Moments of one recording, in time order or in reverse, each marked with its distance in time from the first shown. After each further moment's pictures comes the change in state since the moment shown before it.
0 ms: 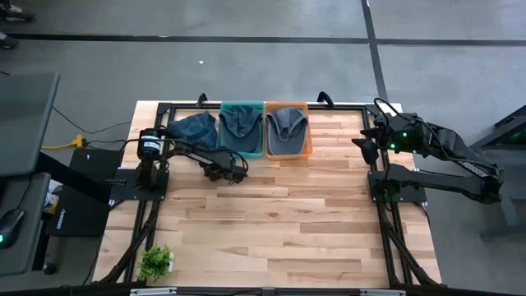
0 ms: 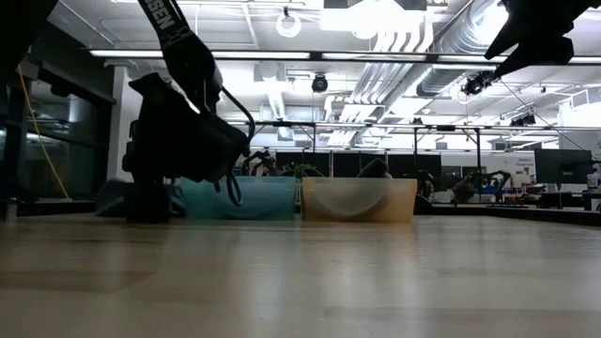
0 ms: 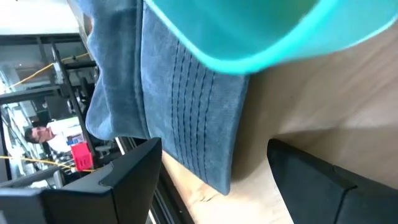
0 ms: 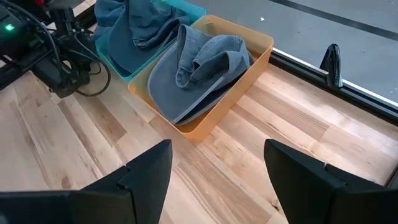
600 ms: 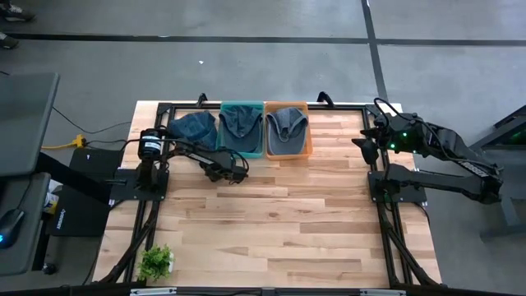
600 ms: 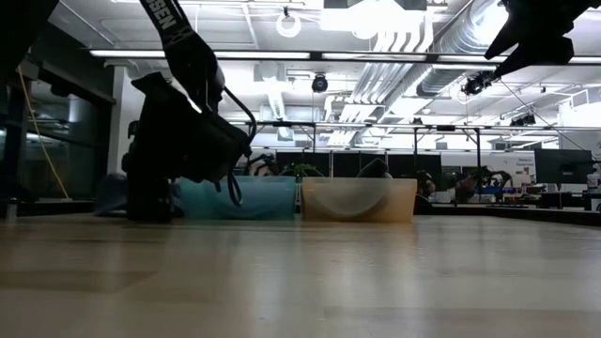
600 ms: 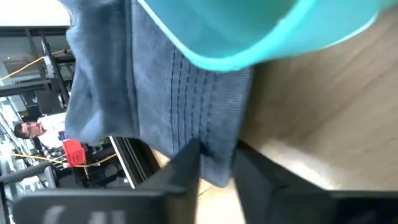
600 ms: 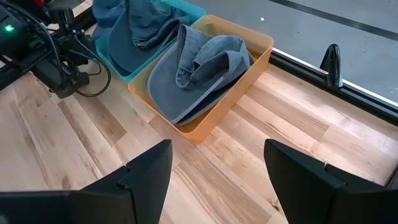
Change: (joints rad) left arm 0.000 0.002 0.000 -0.019 0.047 -0.023; right arm 0.000 0.000 0.000 0.000 0.000 0.000
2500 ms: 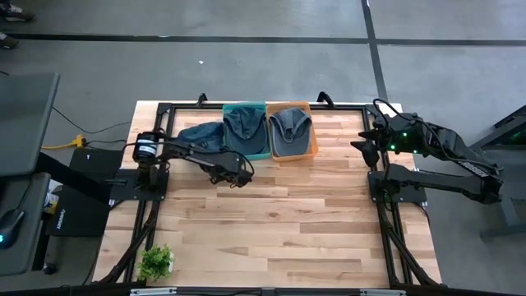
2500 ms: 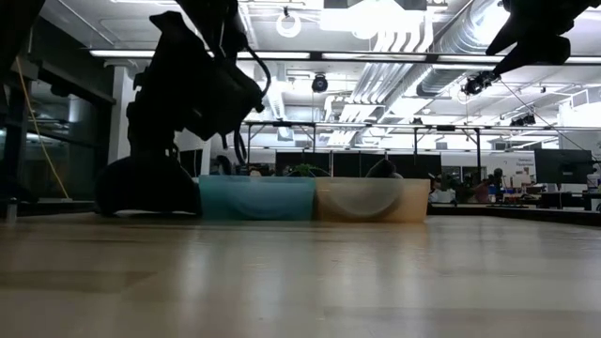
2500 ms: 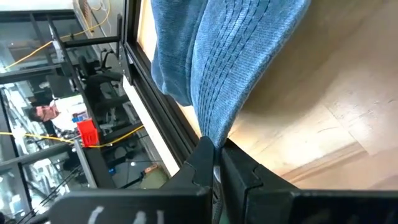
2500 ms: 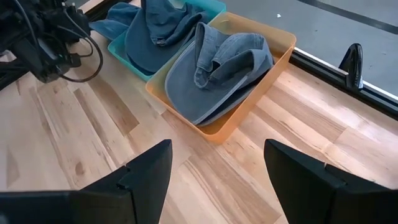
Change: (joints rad) left arm -0.109 -0.067 0.248 -0.401 0.087 -0.127; right arm 0.000 0.000 0.000 0.003 -0.064 -0.033
